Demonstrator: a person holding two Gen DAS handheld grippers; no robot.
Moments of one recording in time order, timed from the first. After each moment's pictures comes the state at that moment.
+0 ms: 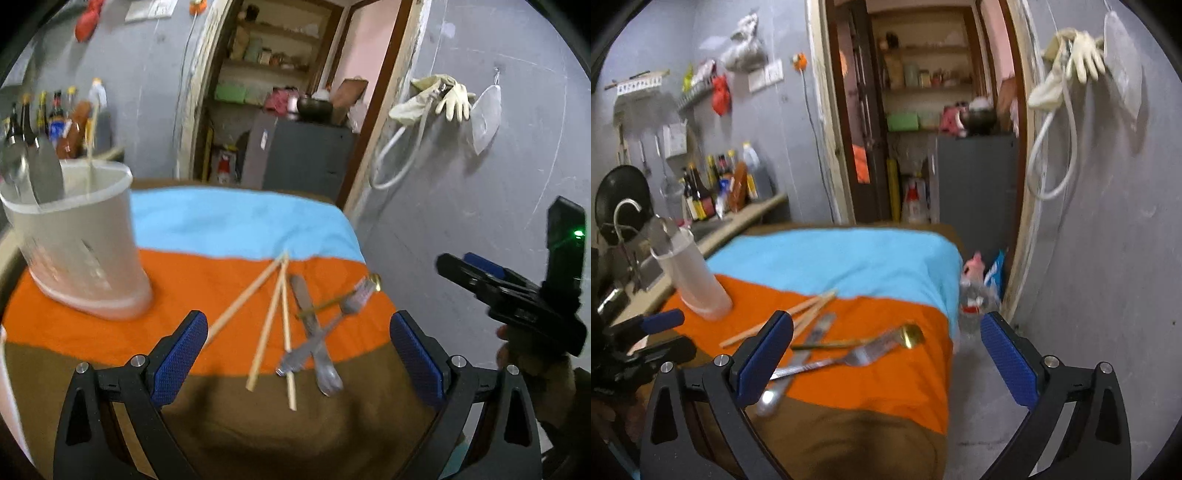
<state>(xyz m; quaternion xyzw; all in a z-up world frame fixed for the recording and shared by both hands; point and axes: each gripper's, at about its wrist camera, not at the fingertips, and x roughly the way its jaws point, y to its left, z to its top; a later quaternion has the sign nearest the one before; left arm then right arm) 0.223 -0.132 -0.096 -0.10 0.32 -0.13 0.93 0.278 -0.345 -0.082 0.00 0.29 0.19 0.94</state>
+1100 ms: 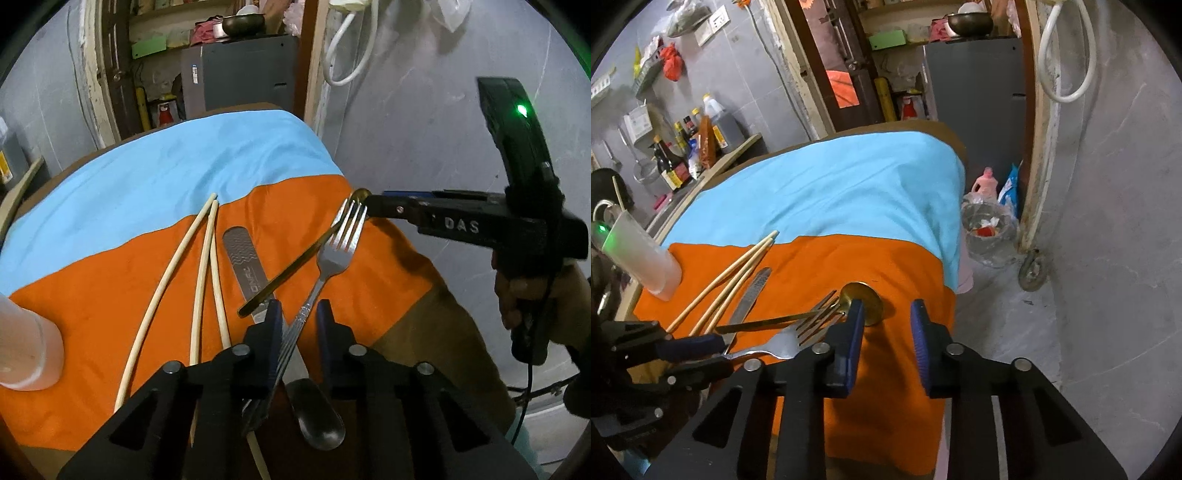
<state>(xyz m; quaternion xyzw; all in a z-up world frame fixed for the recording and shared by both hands) 0.314 -0.199 -0.162 0.06 0.45 -0.20 0.87 0.371 -0.356 -0.156 0.04 0.44 0.21 0.87</state>
